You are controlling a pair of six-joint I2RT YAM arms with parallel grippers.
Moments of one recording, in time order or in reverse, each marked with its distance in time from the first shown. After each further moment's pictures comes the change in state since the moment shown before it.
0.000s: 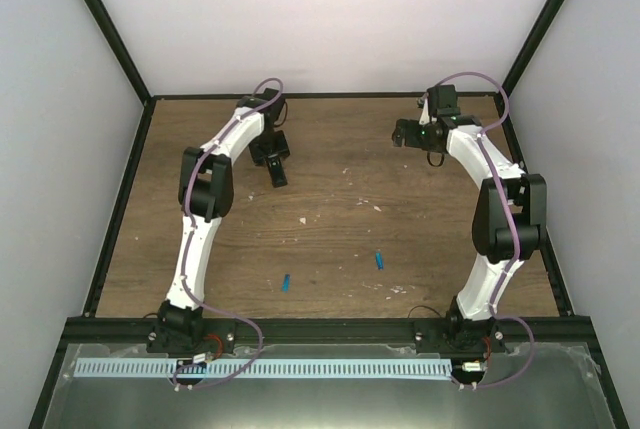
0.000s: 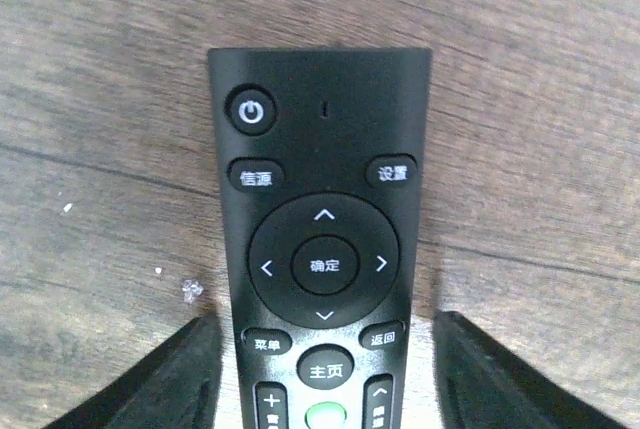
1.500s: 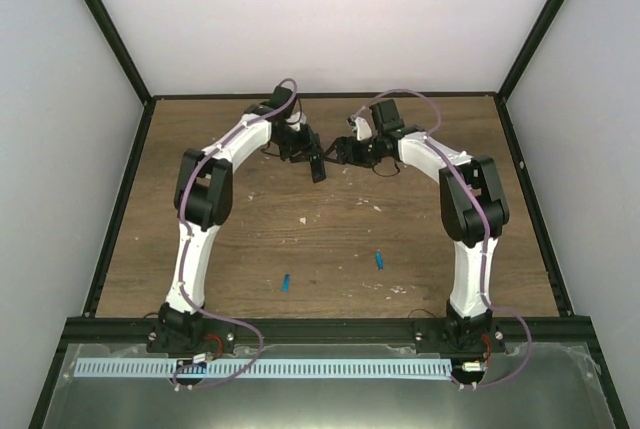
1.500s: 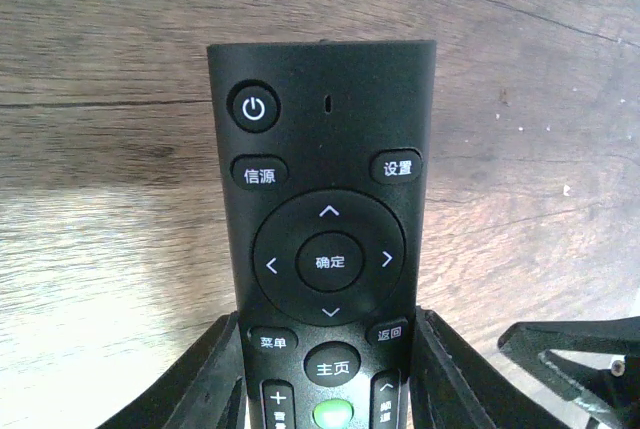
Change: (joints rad) left arm -0.068 -0.149 -0.214 0.333 0.474 -0.015; right arm 0.239 0.202 0.037 0.161 -0.538 0.082
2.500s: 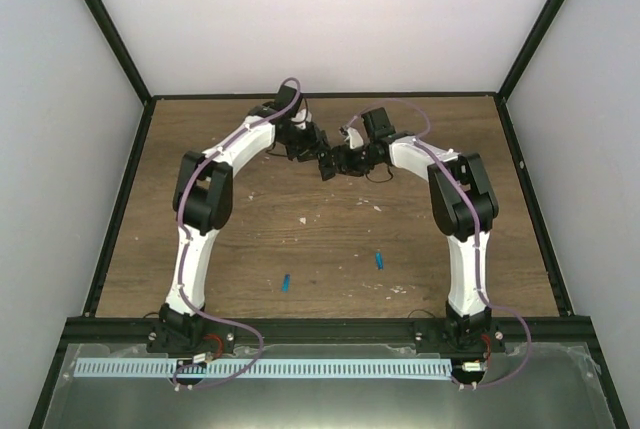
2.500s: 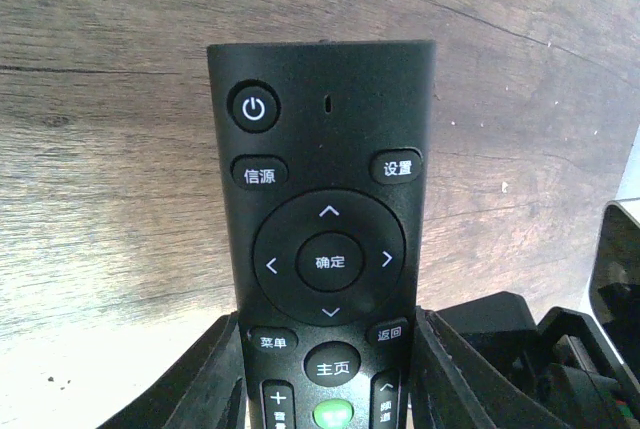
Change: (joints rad) left arm -0.043 -0.052 -0.050 0.091 0.018 -0.109; right arm 0.028 0.077 0.001 0.038 -0.074 0.044
